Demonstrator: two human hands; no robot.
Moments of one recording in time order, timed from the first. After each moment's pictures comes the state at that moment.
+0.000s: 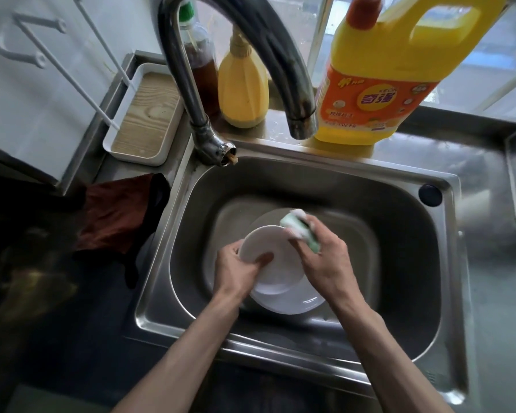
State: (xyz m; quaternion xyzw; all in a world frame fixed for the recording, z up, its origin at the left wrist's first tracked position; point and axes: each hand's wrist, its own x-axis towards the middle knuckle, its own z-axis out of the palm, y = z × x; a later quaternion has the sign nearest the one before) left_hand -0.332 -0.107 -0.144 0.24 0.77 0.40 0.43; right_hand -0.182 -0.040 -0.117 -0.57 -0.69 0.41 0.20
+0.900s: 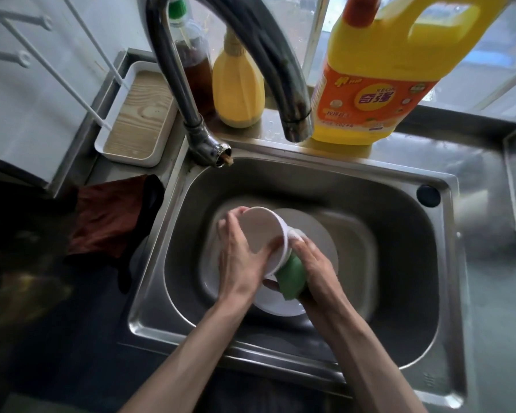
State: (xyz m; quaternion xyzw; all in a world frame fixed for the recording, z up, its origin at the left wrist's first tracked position) left_hand -0.322 -0.093 -0.124 0.36 0.78 0.40 0.32; right_hand -0.191 -0.059 -0.109 -0.55 -0.24 0.76 0.25
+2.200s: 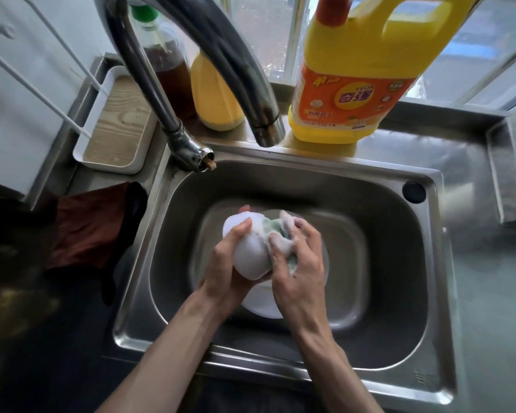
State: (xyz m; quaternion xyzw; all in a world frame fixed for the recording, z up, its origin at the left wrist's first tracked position) left_hand -0.327 -0.084 -0.104 0.02 0.42 0.56 0.72; right_hand -0.204 -0.075 -0.112 -0.57 -0.58 0.46 0.35
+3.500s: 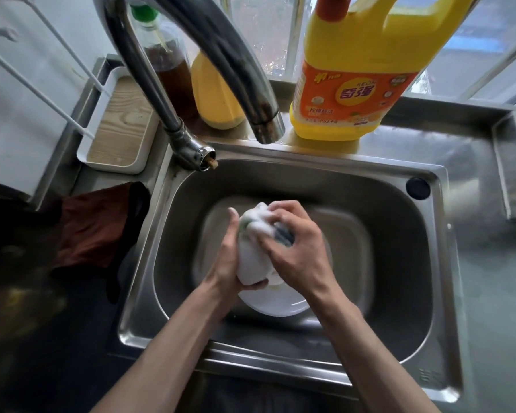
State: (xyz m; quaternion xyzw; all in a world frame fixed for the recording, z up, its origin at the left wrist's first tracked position) left_hand -0.329 -0.081 -0.107 0.08 0.61 0.42 0.67; right_hand -0.209 -0.033 -0.102 -0.47 -0.65 0.49 0.33
